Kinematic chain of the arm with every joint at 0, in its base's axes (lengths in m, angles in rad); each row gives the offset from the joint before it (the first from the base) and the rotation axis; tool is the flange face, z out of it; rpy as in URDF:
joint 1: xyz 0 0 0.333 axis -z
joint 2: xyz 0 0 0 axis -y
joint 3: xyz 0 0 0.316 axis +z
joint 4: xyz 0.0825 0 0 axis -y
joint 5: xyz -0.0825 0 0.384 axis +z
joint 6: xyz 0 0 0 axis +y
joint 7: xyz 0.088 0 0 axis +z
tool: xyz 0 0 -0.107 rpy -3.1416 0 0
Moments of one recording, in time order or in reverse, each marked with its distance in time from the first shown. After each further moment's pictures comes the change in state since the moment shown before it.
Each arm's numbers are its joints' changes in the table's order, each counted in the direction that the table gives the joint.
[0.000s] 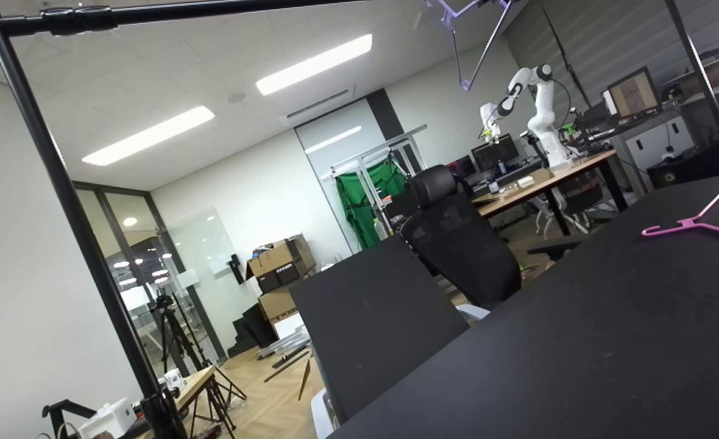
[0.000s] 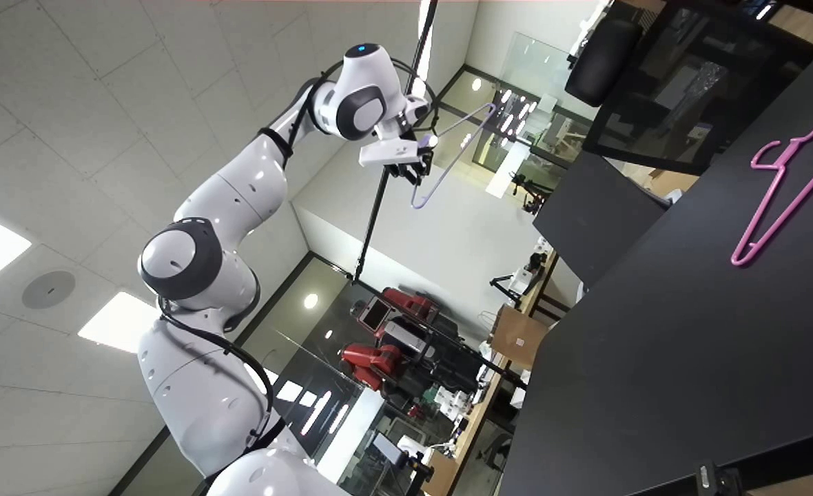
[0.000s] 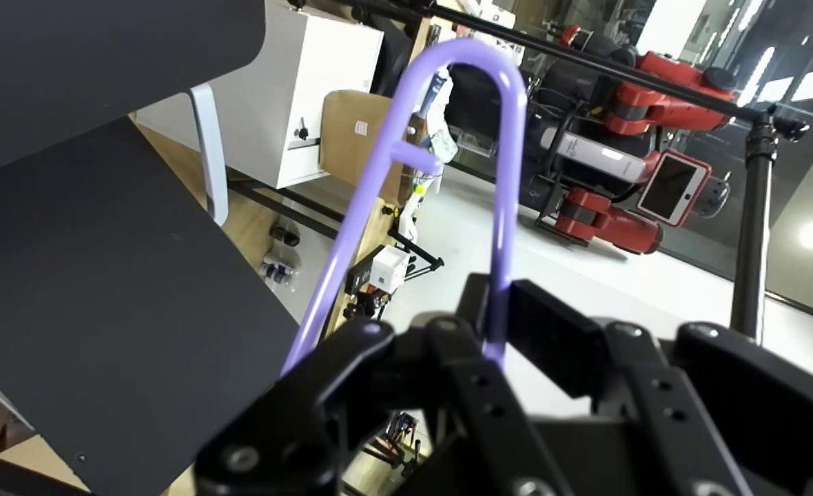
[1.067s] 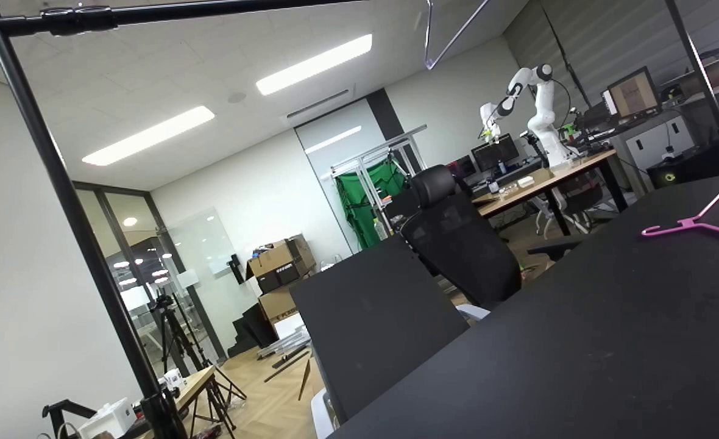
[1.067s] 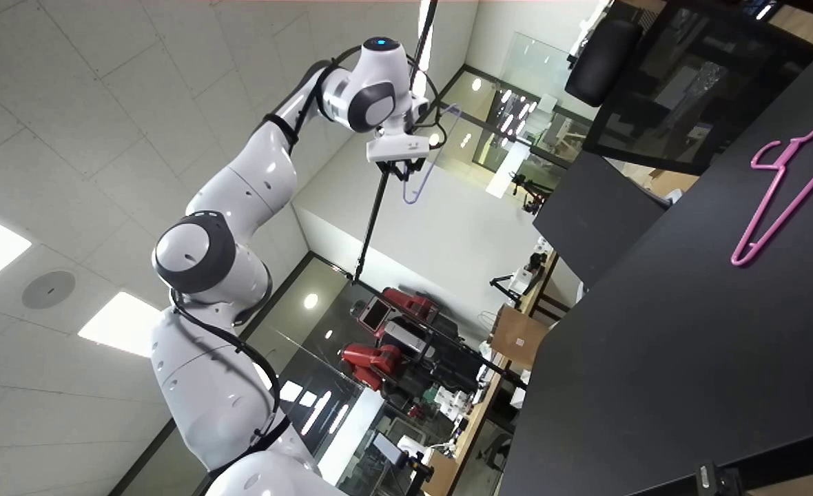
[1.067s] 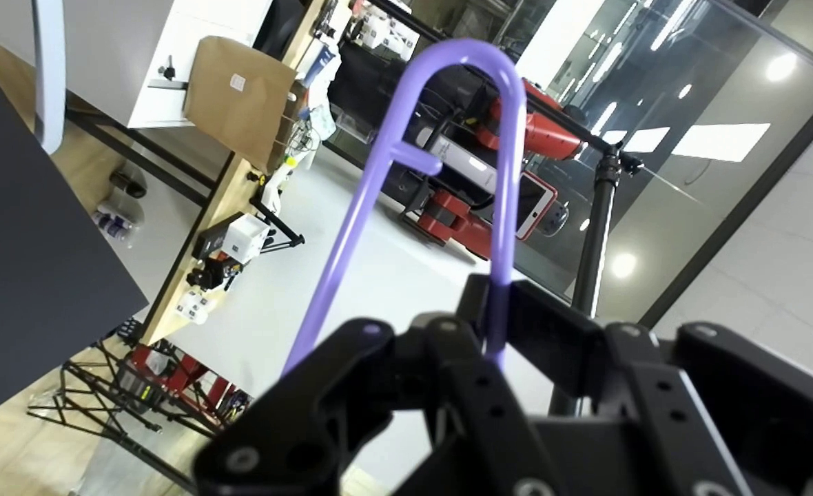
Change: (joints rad) arm 0.051 -0.067 0.027 0.071 0.183 0.122 0.239
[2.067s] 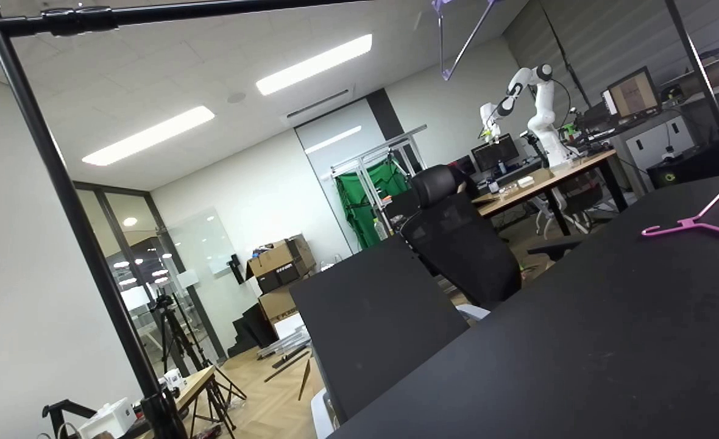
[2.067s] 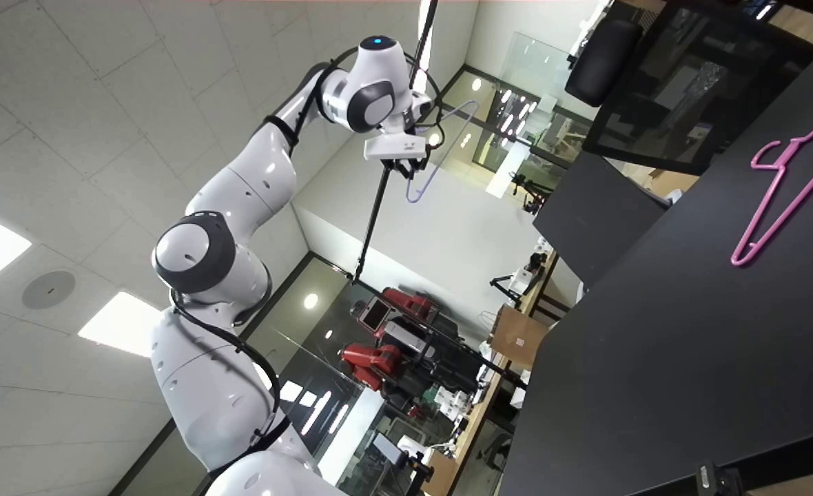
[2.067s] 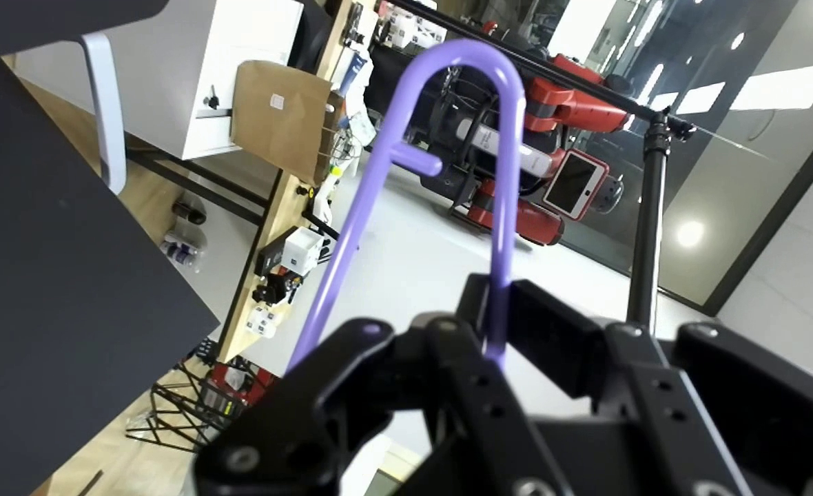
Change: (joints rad) arm -0.002 0.002 0.000 0.000 -0.046 -0.045 -0.145
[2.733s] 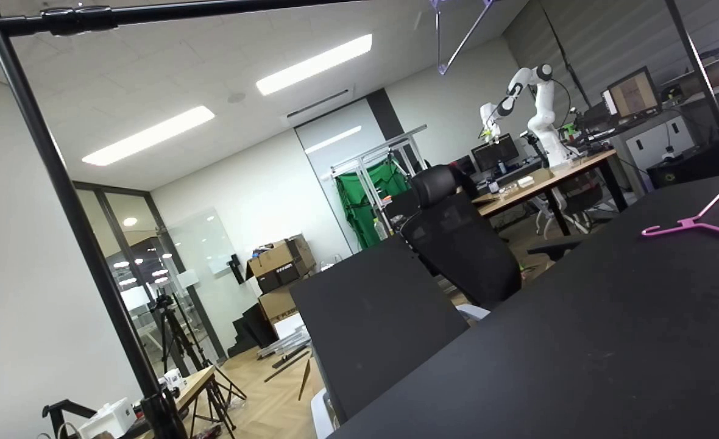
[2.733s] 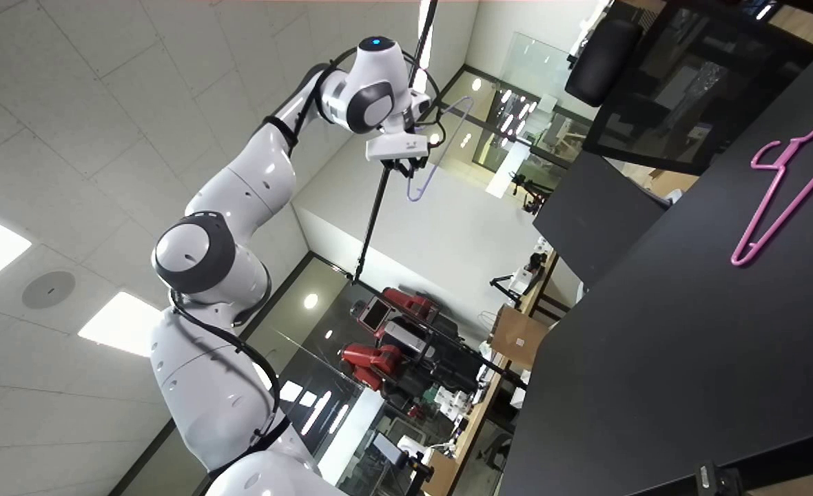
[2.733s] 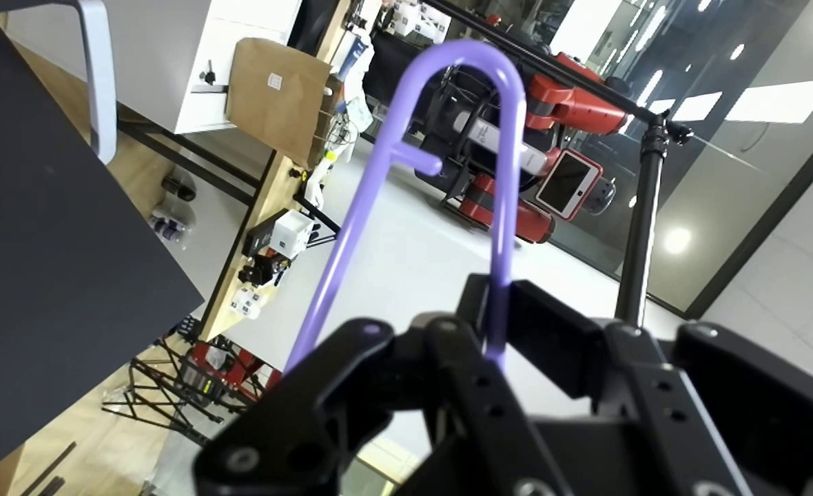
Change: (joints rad) arm -0.001 0.002 0.005 0.001 0.011 -0.022 0.063
